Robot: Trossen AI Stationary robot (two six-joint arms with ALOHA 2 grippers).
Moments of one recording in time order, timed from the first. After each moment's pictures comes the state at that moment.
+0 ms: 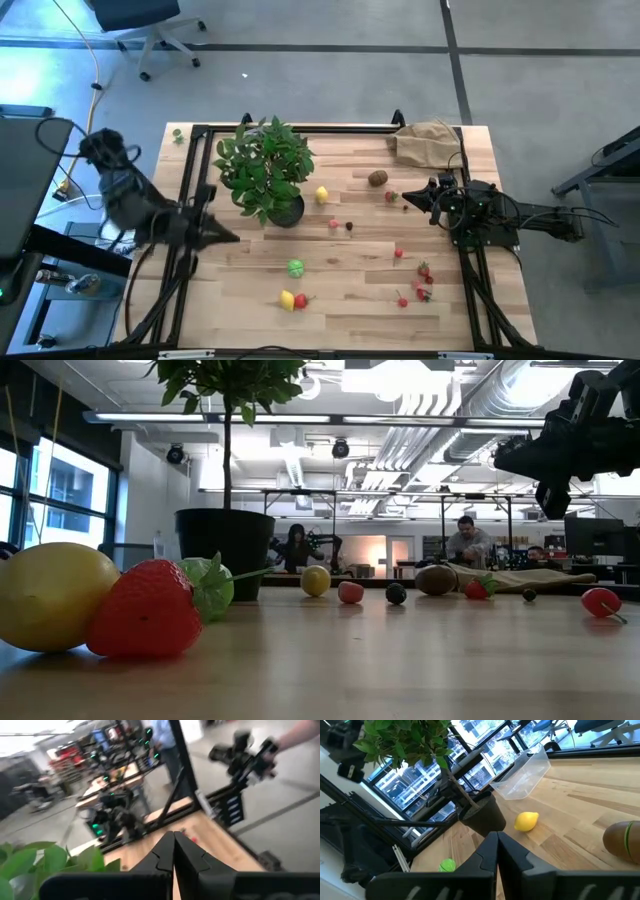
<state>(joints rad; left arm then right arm) -0.73 0.91 1.12 -0.41 -0.68 0.26 -0.13 0.02 0.05 -0.09 0.06 0.66</state>
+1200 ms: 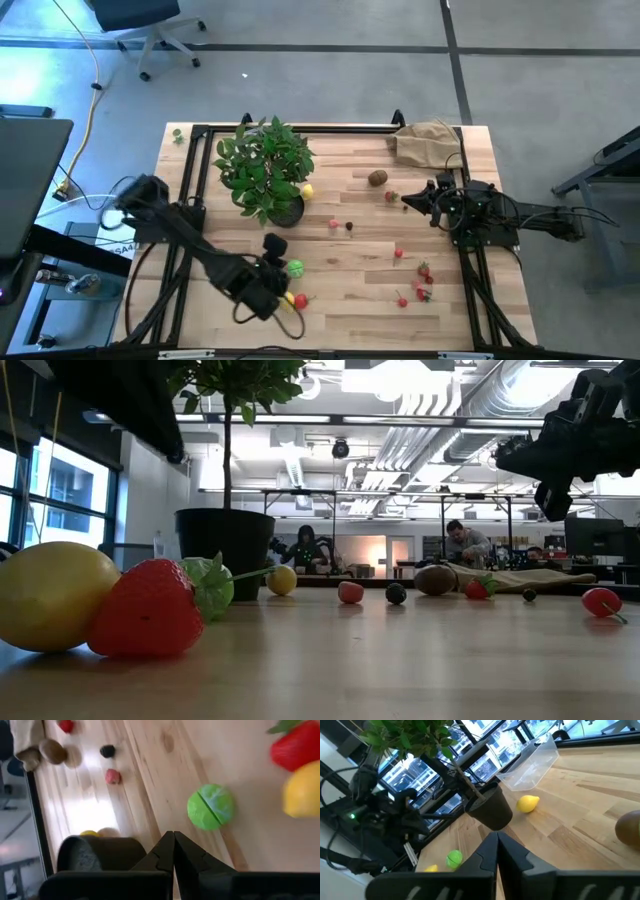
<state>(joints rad) -0.55 1.75 1.28 -0.89 -0.66 -0.11 -0.13 0.03 0.05 -0.10 0.01 0.67</state>
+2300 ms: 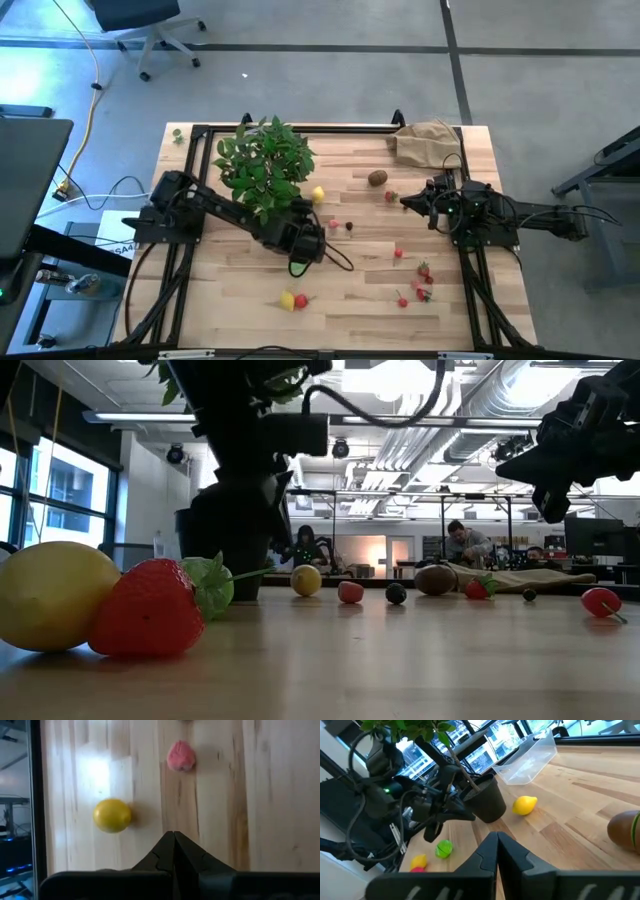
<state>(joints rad) -0.16 1.91 1.28 -0.66 -0.64 -0.01 -0.13 0.07 0.05 -0.10 -0.01 0.59</state>
